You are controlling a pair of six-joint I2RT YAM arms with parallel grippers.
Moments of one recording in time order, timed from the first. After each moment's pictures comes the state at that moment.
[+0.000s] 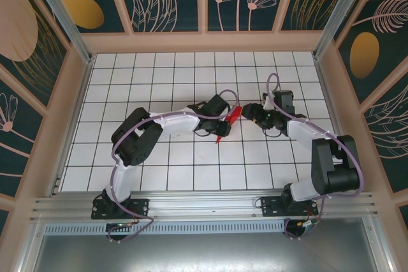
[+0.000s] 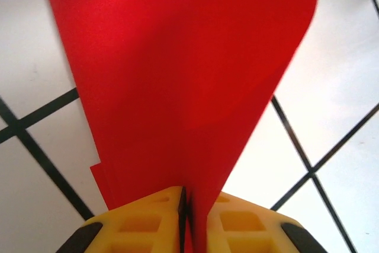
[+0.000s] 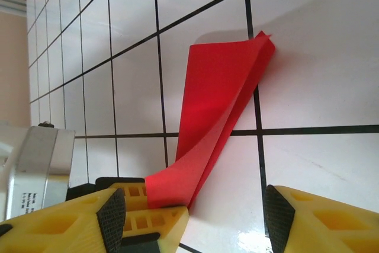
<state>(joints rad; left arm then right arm) -0.85 2.09 1.39 -0.31 0.22 -0.44 0.15 1.46 0.69 -0.06 -0.57 0.60</state>
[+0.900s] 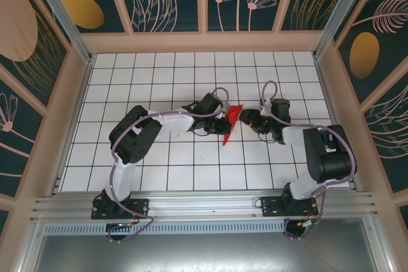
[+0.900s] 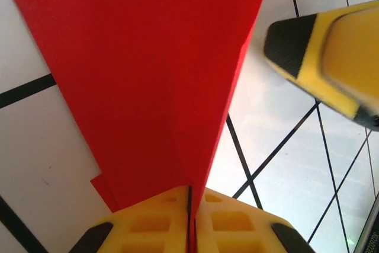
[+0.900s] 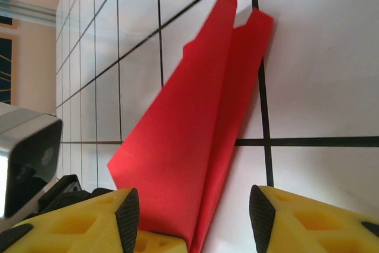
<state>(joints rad) -0.79 2.09 1.30 -0.11 0.45 -0.63 0.18 1.59 0.55 0.34 -0.63 0.73</state>
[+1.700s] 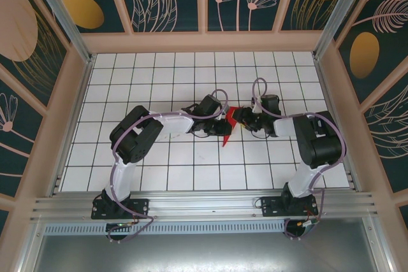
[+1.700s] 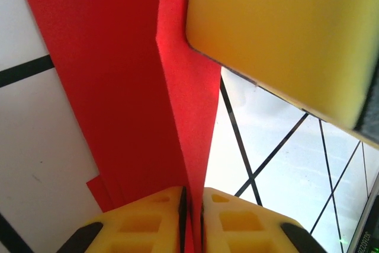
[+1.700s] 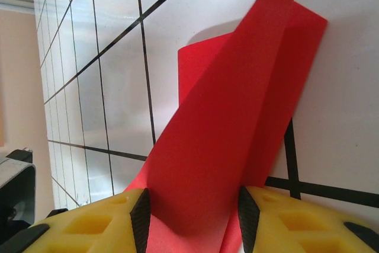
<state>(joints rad) -0.79 2.09 1.27 -0.05 0.47 -0.67 0.24 1.74 0.67 0.31 -0.61 0.77</state>
